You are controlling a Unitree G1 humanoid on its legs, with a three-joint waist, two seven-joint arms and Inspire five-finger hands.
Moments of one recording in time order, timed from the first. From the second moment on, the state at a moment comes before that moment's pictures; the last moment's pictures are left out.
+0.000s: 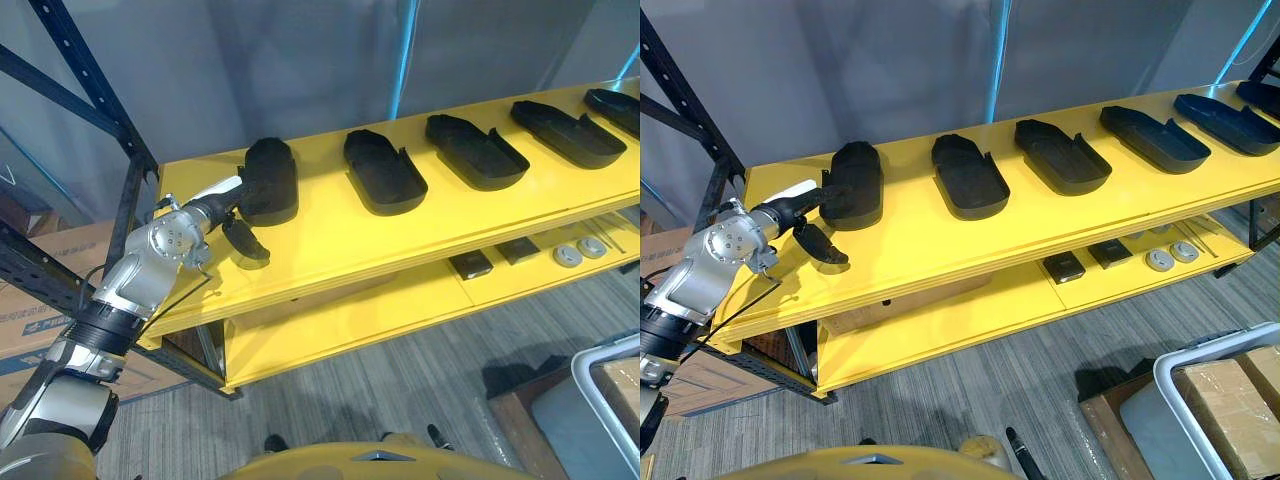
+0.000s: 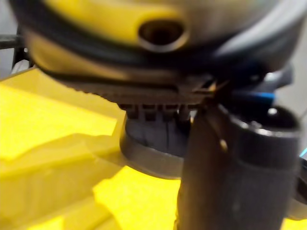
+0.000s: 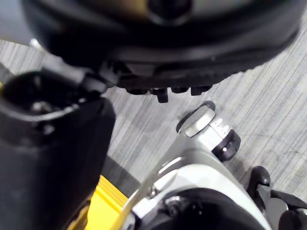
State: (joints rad) left arm -0.49 0.76 -0.30 0.14 0.27 0.26 -0.41; right arm 0.35 -0.04 -0.38 0.96 0.28 0.00 0.10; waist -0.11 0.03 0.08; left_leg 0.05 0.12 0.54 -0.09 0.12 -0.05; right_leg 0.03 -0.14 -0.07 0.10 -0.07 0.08
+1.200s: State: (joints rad) left arm -0.55 0.80 -0.37 0.11 0.29 0.21 -0.69; right arm 0.34 -0.04 -0.38 0.94 0.28 0.00 0.10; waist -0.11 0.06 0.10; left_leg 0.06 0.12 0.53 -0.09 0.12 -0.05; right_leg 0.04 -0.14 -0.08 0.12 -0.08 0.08
